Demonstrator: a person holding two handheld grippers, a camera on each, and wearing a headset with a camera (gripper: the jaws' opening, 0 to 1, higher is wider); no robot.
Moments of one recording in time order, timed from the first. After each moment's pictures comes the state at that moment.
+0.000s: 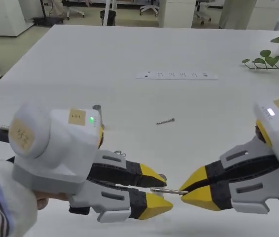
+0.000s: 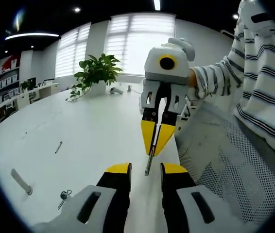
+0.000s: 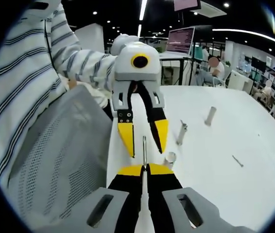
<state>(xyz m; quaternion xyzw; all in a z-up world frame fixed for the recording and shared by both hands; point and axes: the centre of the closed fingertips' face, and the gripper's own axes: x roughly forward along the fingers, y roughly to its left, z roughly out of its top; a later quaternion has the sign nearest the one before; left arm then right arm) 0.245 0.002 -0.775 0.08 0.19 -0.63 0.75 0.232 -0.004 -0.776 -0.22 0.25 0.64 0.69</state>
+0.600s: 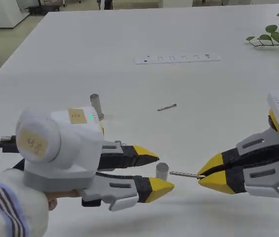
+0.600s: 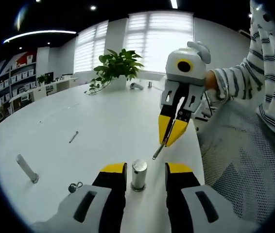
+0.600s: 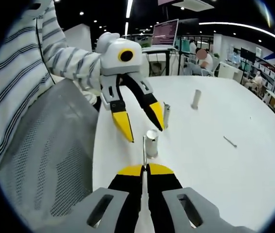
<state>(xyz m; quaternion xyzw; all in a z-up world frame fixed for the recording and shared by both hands) 0.277 0.005 -0.801 0.08 0.21 -0.56 0.80 0.260 -0.034 -0.804 -0.21 0.27 0.60 0.72</state>
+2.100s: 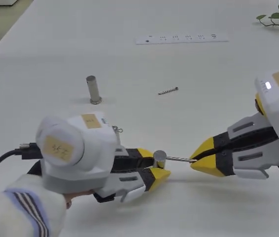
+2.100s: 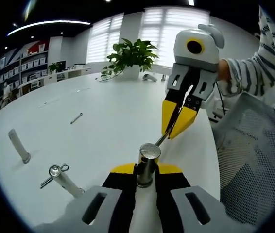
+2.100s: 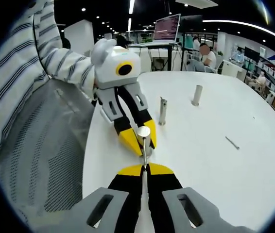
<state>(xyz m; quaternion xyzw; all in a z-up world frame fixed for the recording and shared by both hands) 0.285 0.001 -0.841 0.07 0.25 -0.51 0.82 0.271 -0.023 -0.816 -0.22 0.28 0.61 0.71</state>
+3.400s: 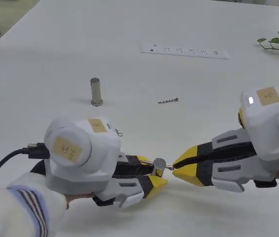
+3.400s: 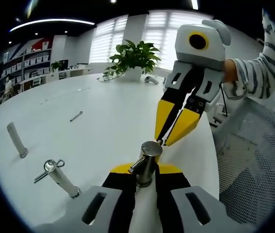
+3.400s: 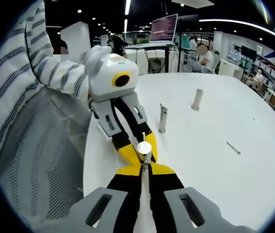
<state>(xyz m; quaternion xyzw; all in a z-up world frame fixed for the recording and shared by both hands) 0.287 -0.003 -0.843 0.05 0.25 -0.50 0.83 0.272 -0.008 -0.808 -0.22 0.28 0.60 0.72</state>
